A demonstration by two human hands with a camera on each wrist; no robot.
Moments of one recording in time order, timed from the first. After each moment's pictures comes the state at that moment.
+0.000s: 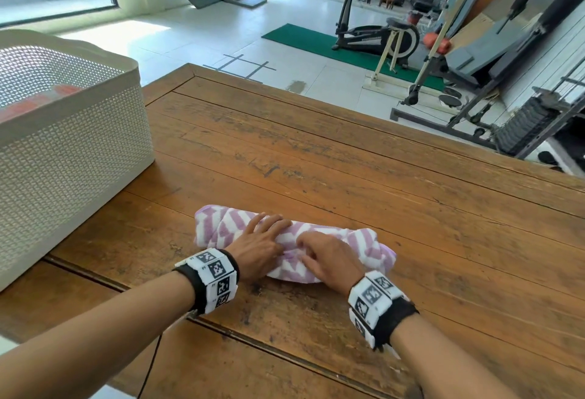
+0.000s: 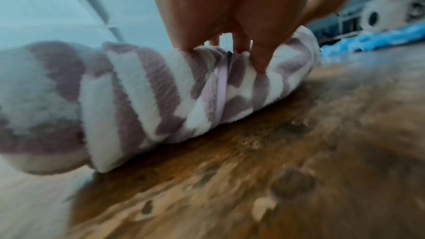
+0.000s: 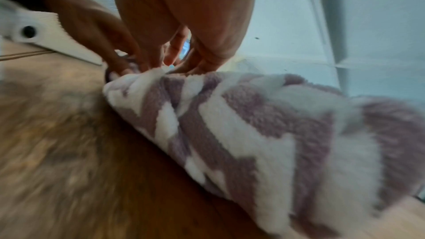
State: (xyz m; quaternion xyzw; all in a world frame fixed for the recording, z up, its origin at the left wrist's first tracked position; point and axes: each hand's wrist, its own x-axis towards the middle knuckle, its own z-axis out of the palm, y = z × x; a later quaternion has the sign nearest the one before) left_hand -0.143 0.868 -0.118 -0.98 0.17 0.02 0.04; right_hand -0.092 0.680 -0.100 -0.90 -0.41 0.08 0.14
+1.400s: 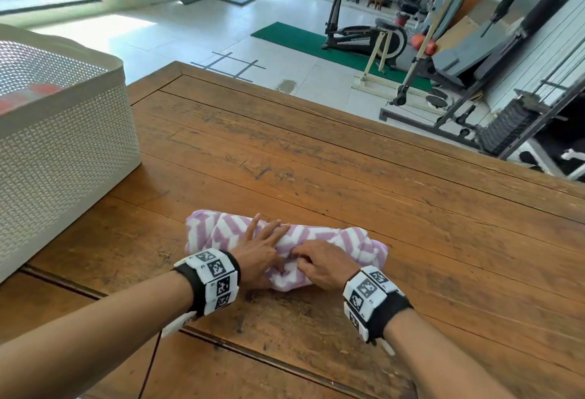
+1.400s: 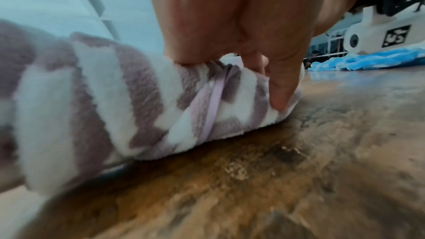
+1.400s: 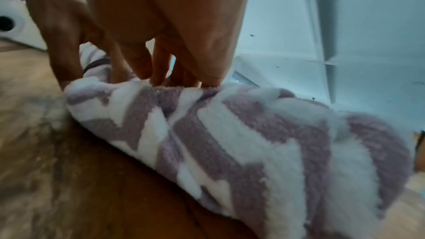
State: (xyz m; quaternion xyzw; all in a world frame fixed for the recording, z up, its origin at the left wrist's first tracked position) left_hand -0.136 0.857 -0.108 -0.97 0.19 0.15 0.04; right_hand -0.083 0.685 -0.089 -0.90 -0.39 0.18 0.08
